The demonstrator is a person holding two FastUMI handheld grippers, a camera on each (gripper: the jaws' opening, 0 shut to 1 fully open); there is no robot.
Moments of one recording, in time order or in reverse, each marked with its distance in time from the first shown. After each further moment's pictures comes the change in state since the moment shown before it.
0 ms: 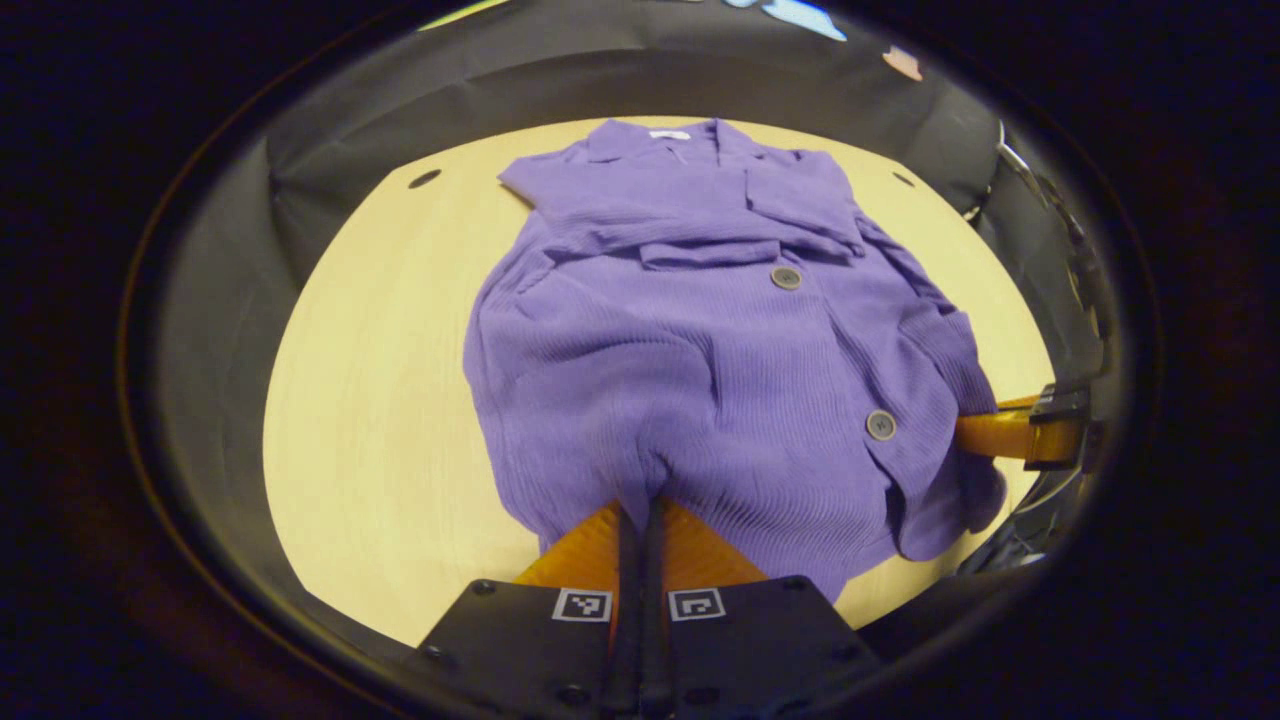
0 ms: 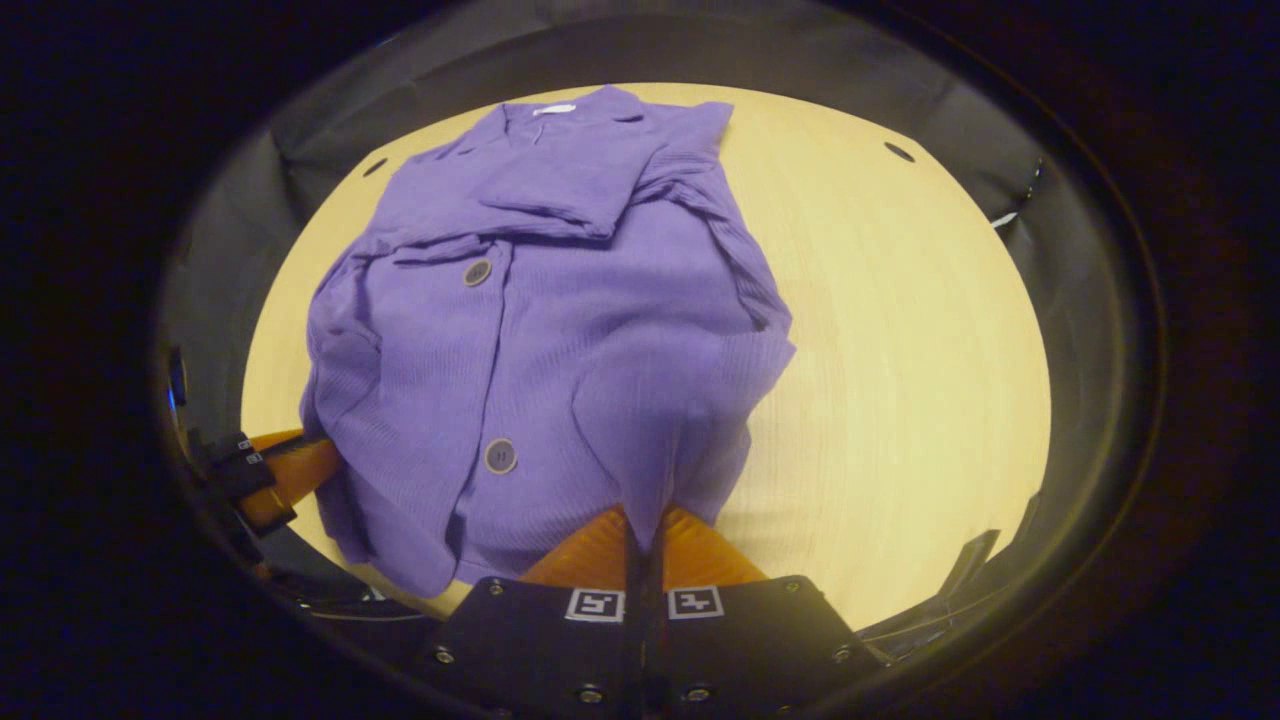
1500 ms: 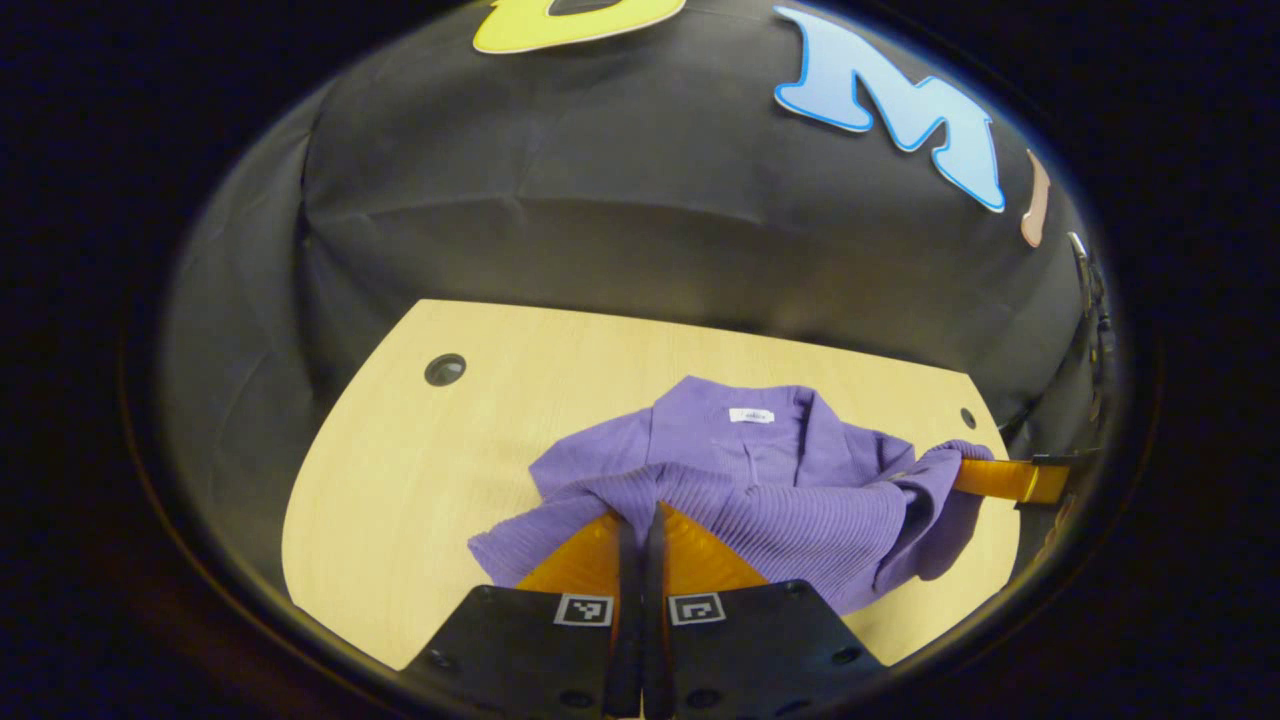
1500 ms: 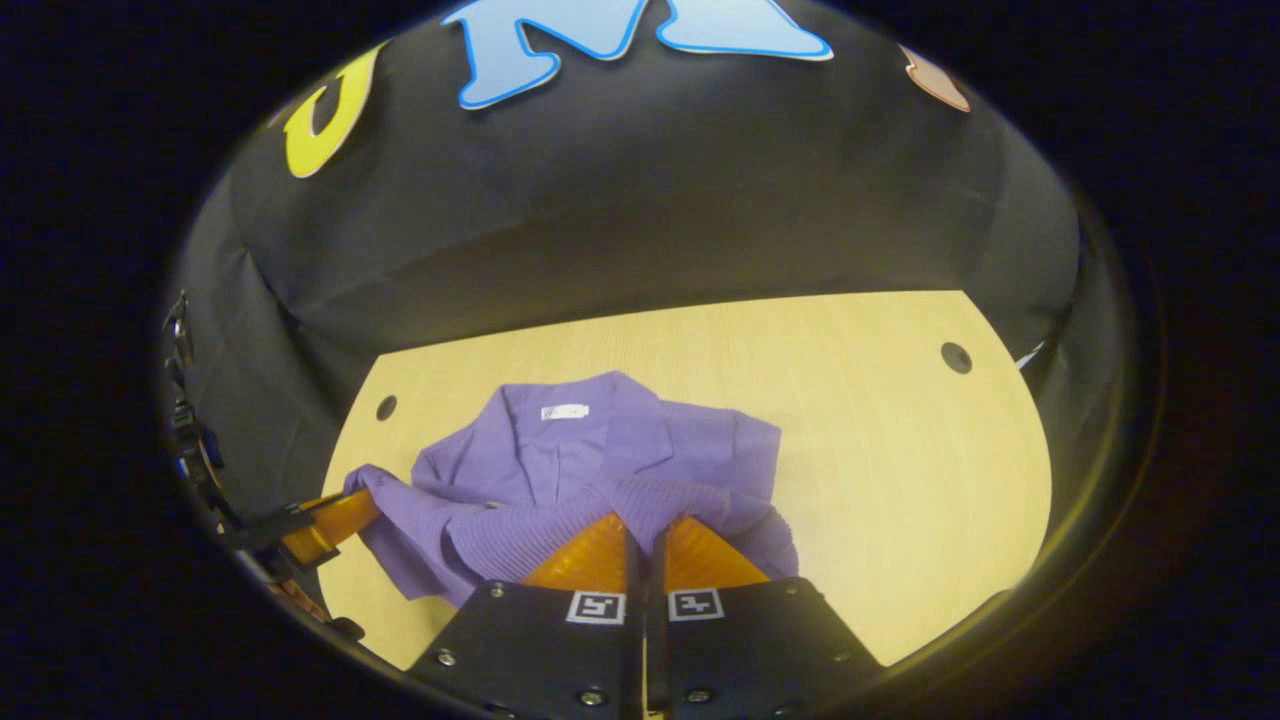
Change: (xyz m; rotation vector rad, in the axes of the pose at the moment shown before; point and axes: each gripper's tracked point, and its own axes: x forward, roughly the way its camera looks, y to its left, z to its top) left arm 0.031 0.045 0.329 -0.194 -0.357 0.029; right arm -0.022 0.012 0.338 0.074 -0.412 0.095
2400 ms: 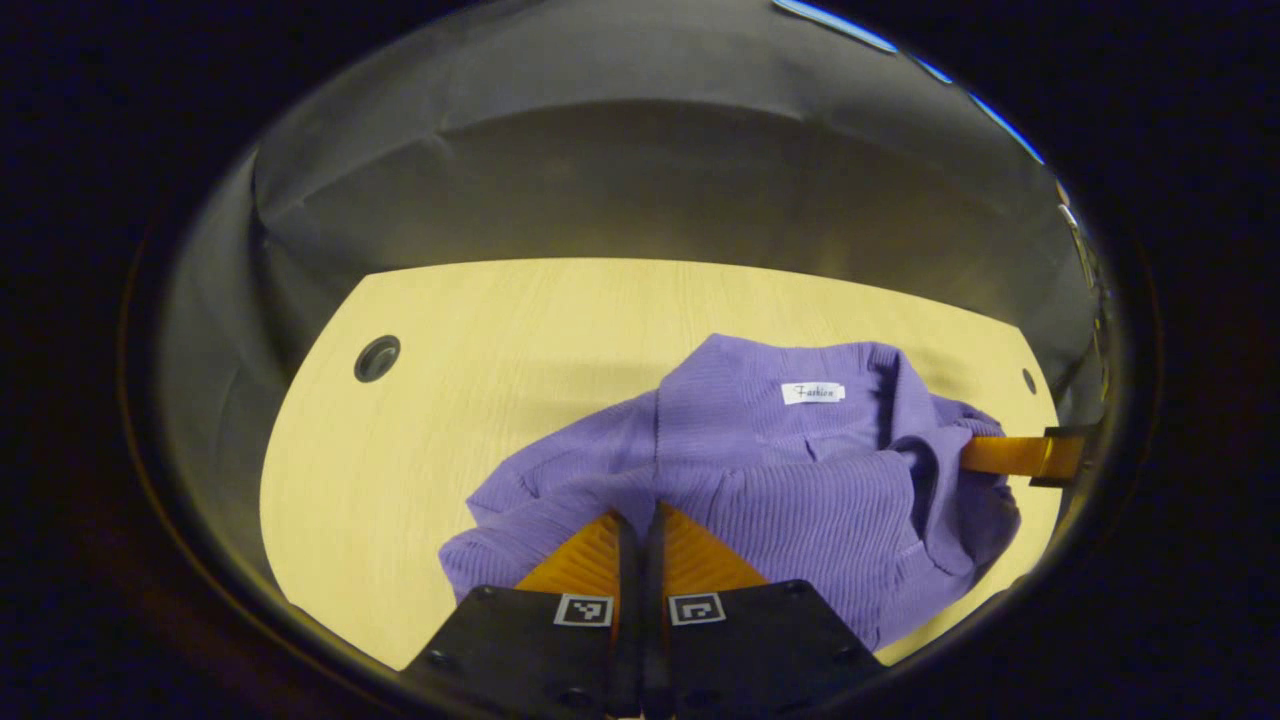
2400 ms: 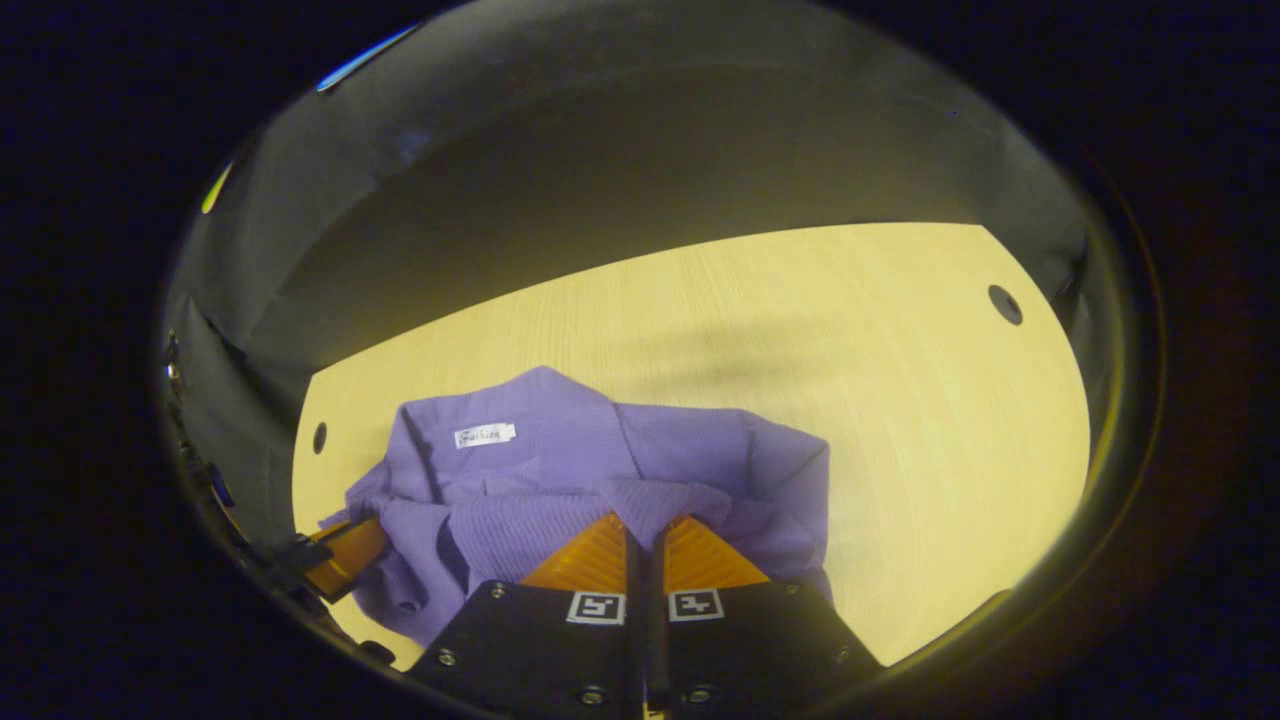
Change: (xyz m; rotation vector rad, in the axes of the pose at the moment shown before) left arm 0.113 0.004 -0.030 0.075 0.152 0.047; right arm 0.109 -0.023 -0.008 0.118 0.134 -0.048
